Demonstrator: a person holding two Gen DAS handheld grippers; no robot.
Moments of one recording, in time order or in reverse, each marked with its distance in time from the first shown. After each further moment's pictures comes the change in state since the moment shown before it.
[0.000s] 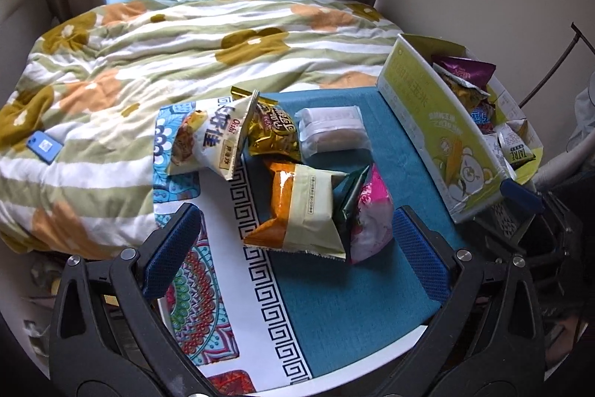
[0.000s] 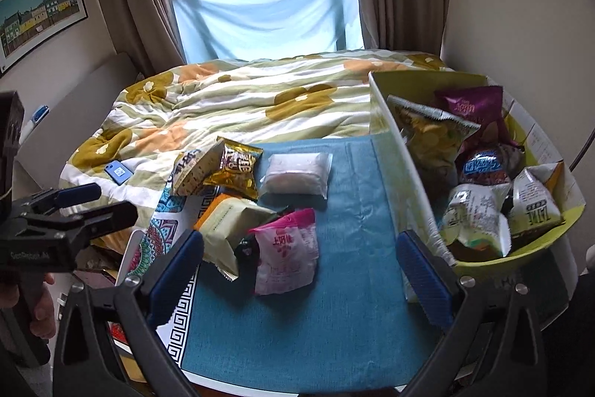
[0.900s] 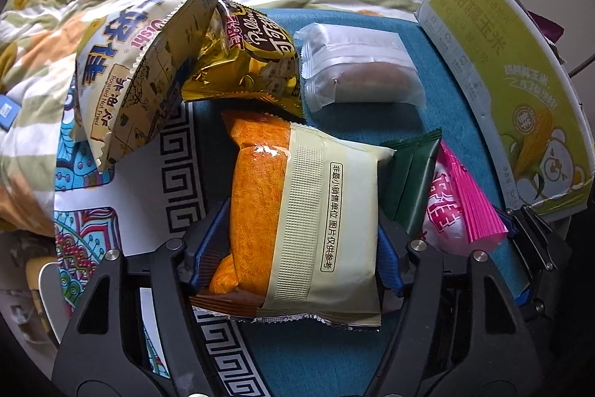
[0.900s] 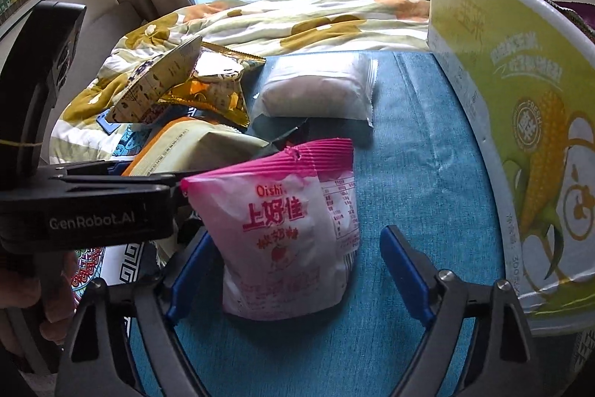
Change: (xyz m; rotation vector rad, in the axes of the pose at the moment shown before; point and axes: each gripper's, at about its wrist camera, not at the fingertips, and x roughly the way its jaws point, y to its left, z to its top) left arm 0.147 -0.001 -0.009 -0.043 0.206 -0.019; right arm 0.139 0.000 -0.036 -0.032 0.191 0.080
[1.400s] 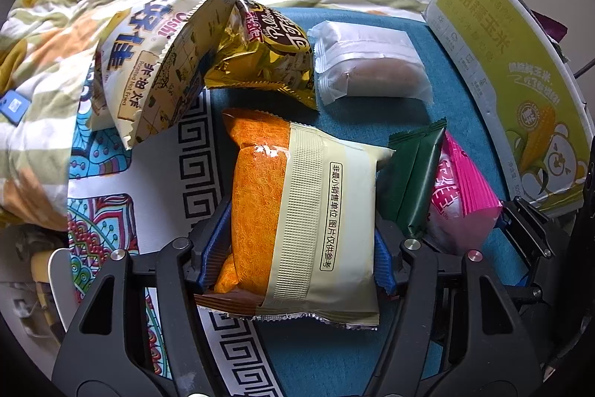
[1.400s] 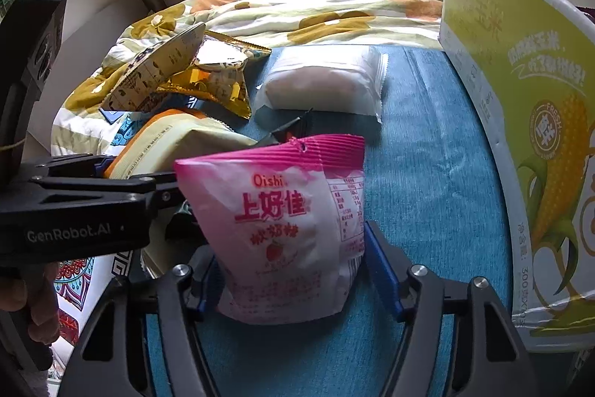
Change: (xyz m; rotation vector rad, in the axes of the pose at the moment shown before) left arm -0.017 0.006 -0.020 -0.018 -0.003 0.032; right arm 0.012 0.003 0.001 -0.043 0.014 0.011
